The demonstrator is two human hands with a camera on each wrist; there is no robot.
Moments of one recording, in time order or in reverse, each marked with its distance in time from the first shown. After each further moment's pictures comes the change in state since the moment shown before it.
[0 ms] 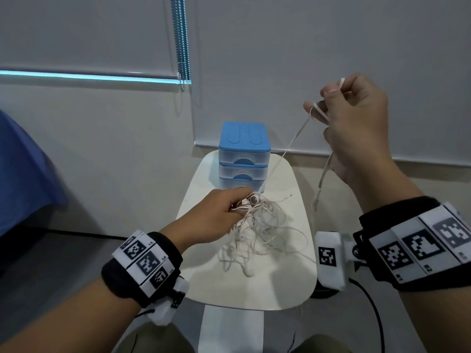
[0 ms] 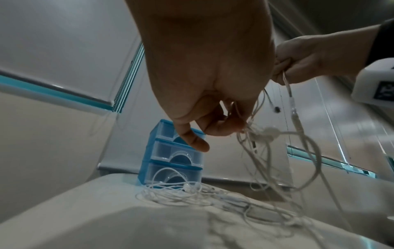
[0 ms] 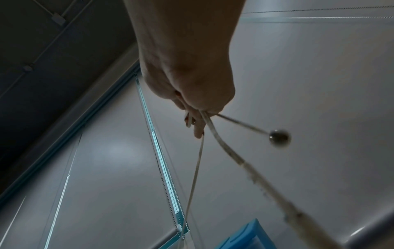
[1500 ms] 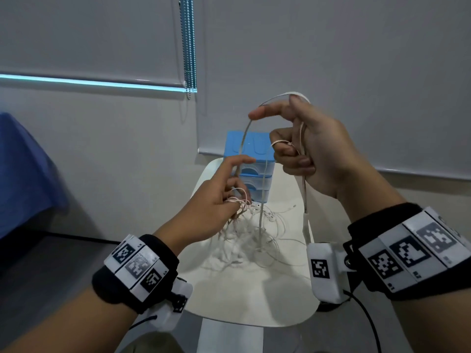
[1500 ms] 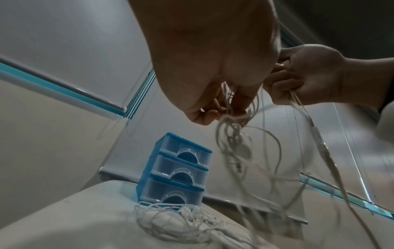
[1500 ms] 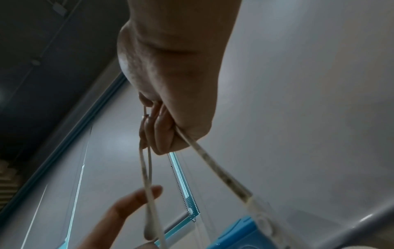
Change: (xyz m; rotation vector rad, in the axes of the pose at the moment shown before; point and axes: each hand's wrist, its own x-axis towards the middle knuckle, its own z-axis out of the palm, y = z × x) left_hand 0.003 0.010 -0.022 -0.317 0.211 0.132; right_hand -0.010 -0.013 0.023 0.109 -0.751 0.378
